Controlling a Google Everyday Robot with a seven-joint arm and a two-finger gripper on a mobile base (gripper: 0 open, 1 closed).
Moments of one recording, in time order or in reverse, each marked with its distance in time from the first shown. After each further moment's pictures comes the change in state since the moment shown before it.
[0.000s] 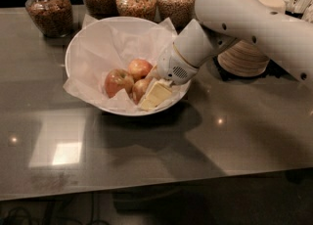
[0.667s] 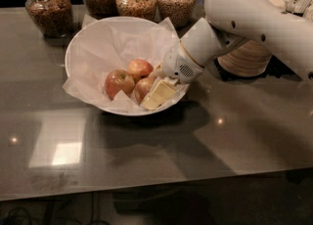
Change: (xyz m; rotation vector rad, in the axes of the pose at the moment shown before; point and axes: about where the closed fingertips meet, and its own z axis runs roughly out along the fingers) arm -0.002 0.002 -0.008 -0.028 -0.060 0.000
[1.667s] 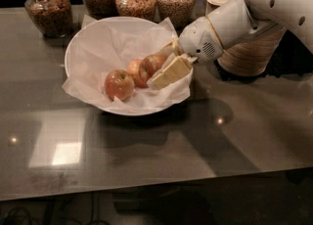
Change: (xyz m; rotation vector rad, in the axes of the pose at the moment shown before) arm -0.029 0.001 -0.061 -0.047 -0.248 -0.045
